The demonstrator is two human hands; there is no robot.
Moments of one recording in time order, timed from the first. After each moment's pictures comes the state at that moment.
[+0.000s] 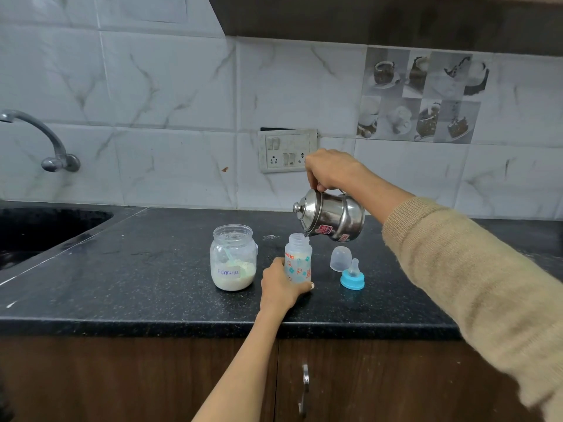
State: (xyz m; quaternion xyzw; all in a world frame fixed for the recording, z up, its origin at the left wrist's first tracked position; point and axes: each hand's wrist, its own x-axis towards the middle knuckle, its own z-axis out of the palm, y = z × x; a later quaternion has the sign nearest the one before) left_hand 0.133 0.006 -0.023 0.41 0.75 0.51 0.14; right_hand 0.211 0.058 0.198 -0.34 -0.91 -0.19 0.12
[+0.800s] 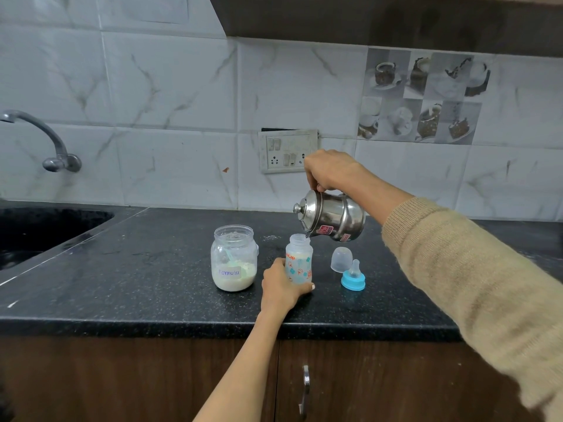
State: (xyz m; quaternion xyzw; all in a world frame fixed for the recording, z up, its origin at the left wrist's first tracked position) left_hand 0.134 0.006 -0.020 0.41 0.75 0.50 0.14; right_hand 0.209 0.056 0.197 -0.34 -0.91 -0.20 0.12
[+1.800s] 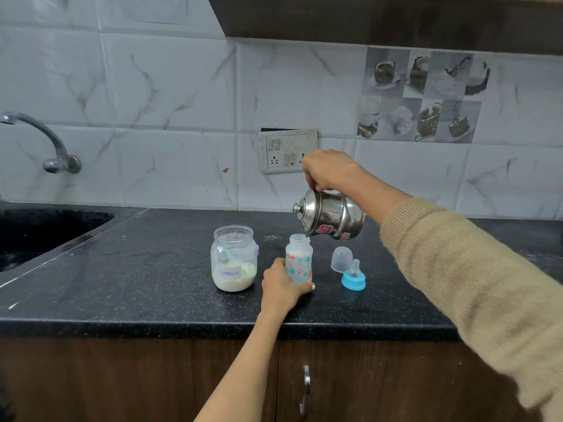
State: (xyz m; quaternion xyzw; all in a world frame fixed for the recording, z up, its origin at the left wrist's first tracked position) left_hand 0.134 0.005 -0.020 0.41 0.75 0.50 0.14; right_hand 0.210 0.052 0.197 -0.34 -0.91 -0.19 0.12
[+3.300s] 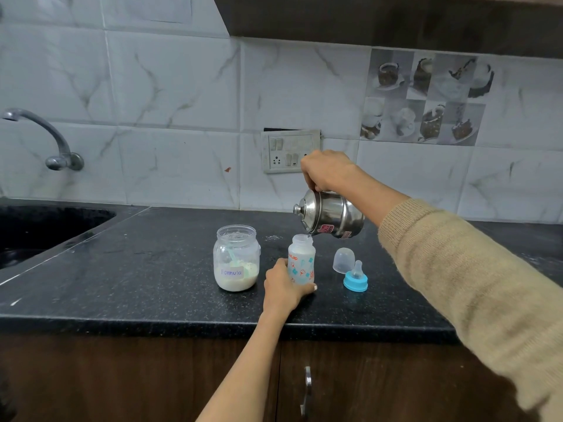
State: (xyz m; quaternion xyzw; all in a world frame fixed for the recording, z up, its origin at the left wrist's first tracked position) left_hand 0.135 0.005 -0.020 0.41 0.75 0.50 0.15; right_hand 0.200 0.053 0.195 -0.32 -0.91 -0.25 0.12
